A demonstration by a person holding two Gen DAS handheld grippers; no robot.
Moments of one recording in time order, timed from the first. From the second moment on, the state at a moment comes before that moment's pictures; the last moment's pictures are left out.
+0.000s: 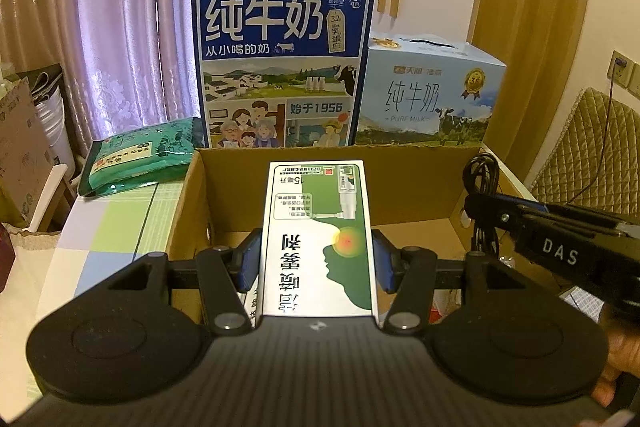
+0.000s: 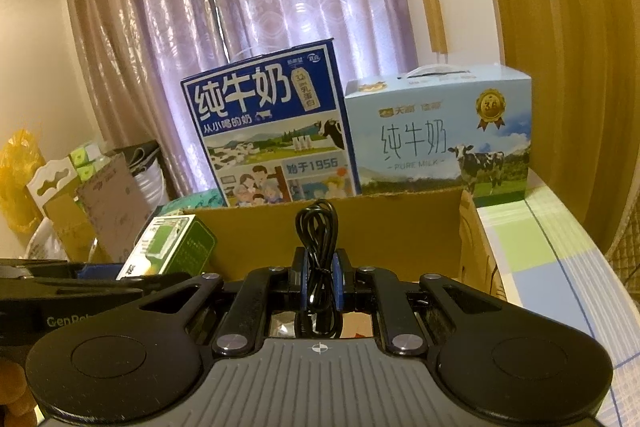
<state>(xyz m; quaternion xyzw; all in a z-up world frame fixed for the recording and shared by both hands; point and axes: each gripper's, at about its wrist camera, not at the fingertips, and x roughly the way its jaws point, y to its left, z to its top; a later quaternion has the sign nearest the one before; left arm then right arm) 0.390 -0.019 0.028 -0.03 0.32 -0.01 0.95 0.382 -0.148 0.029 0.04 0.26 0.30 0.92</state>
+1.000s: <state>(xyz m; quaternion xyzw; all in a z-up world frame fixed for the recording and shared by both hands) 0.402 -0.015 0.022 -0.05 0.31 0.00 0.95 0.395 -0.145 0.020 0.05 0.27 0.30 0.91</state>
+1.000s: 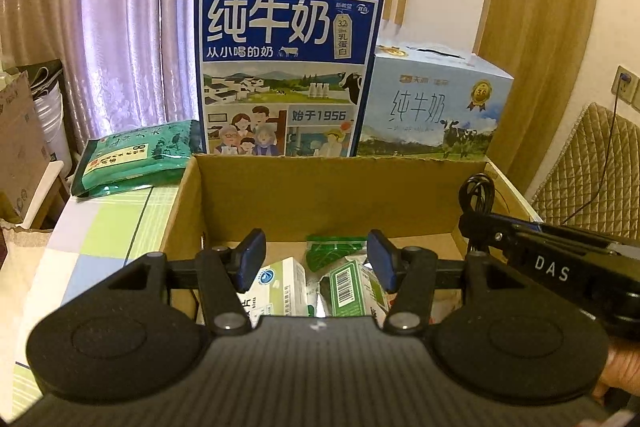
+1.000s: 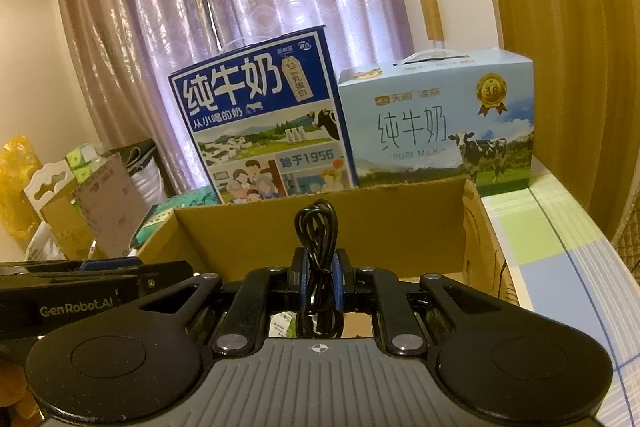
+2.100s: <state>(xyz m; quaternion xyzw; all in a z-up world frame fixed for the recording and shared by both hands) 0.330 -0.032 0.036 0.00 0.29 0.03 0.96 0.342 -0.188 0.040 0.05 0.23 0.25 0.94</state>
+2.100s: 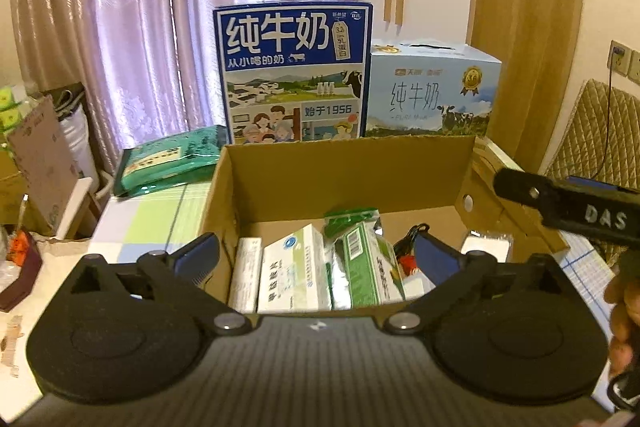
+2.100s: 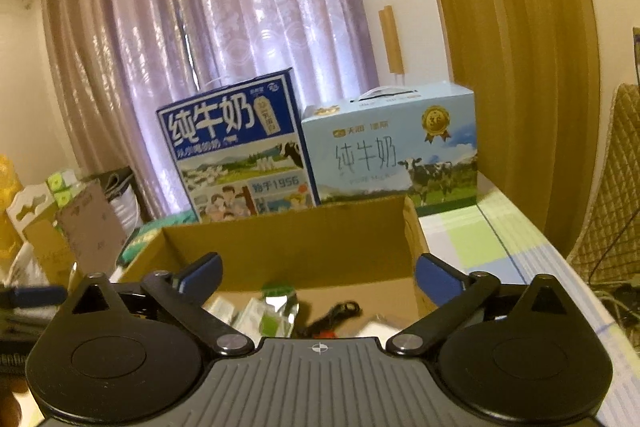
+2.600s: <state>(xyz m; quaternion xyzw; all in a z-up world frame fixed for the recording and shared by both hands) 0.216 -0.051 0.057 -0.06 0.30 0.04 0.95 0.242 -0.235 0.046 0.03 0.23 0.23 0.94</state>
